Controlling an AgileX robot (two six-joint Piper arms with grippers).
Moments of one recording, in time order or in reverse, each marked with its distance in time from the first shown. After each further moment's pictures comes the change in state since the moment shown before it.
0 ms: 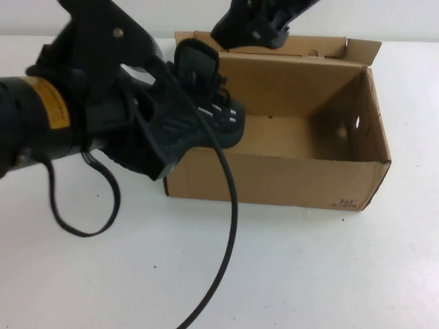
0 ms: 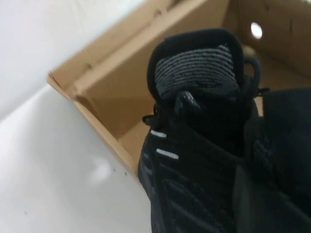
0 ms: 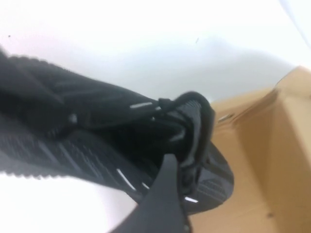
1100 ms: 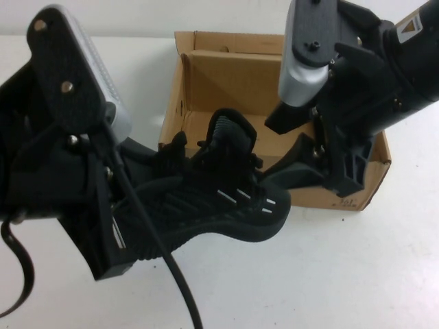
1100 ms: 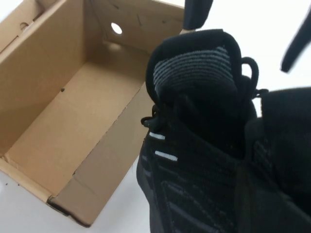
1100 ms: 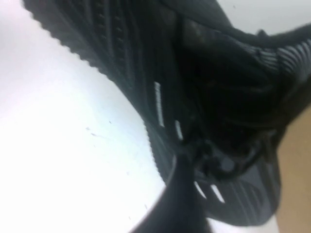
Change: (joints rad) right arm 0.000 -0.337 0.631 0.177 -0.008 -0.279; left arm 0.032 -0.162 0.000 -0.557 0.318 0.568
